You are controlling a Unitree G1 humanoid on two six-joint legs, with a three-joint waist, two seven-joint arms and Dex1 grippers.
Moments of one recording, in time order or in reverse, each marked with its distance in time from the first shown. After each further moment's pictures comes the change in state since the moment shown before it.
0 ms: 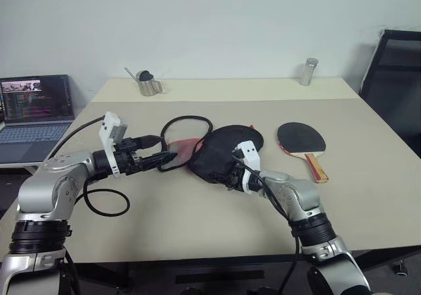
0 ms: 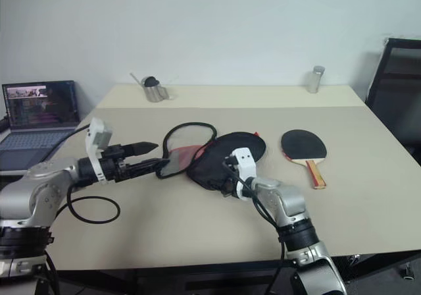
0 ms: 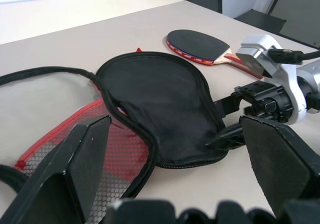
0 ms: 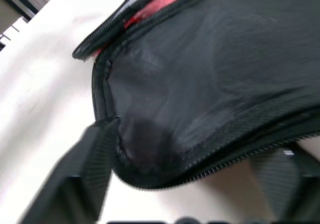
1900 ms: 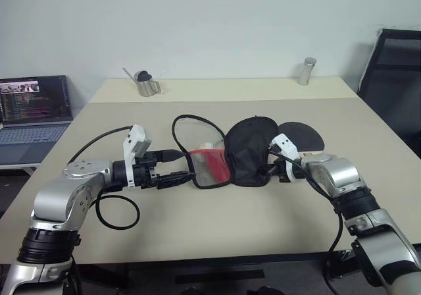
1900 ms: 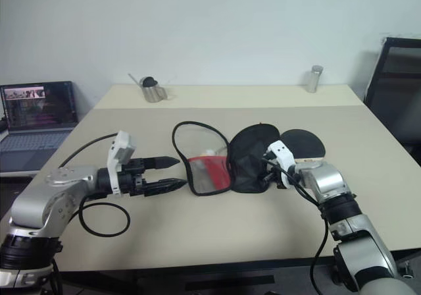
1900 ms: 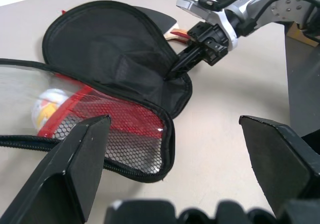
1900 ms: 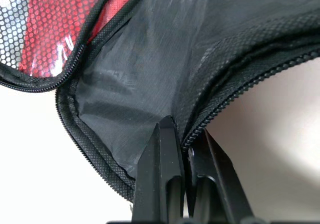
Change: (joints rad) left arm 0.055 -0.010 -0.090 -0.159 -0.006 0.042 -0.049; right arm -0.157 -0.423 0.103 0.271 -0.128 -0.070 0.444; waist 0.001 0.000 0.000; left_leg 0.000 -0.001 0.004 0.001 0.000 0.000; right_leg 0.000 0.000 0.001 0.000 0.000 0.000
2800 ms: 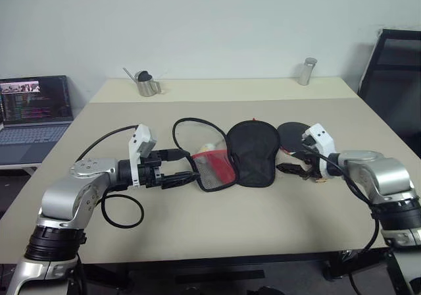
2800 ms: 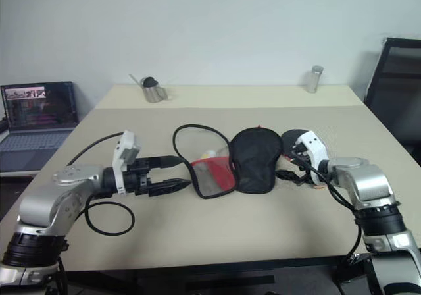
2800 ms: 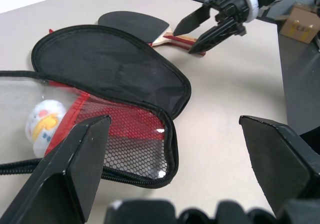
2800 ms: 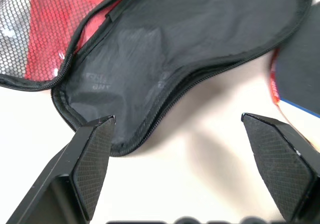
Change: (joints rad) left arm -0.027 -0.021 -0.030 0.032 0.017 -0.046 -0.022; right arm 0.166 -0.195 -0.206 -0.365 0.072 0.163 -0.023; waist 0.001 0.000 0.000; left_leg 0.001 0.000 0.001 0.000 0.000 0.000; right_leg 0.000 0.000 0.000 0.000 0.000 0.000
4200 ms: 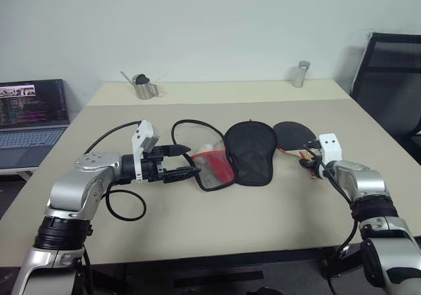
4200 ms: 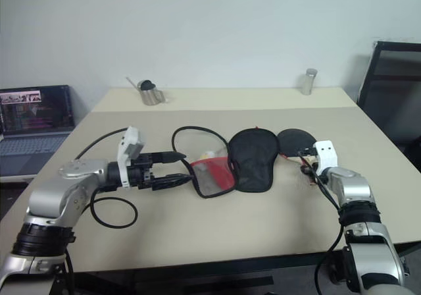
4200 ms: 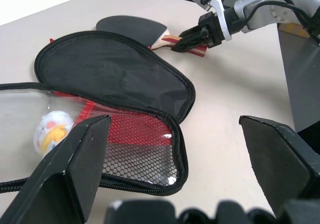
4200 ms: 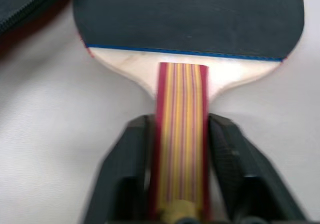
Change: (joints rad) left arm -0.062 -0.022 -0.033 0.074 0.055 -0.040 -0.020; right arm -0.109 0.168 -0.102 0.600 -0.188 -0.359 -0.349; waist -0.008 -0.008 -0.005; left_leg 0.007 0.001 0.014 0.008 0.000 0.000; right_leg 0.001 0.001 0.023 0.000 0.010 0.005
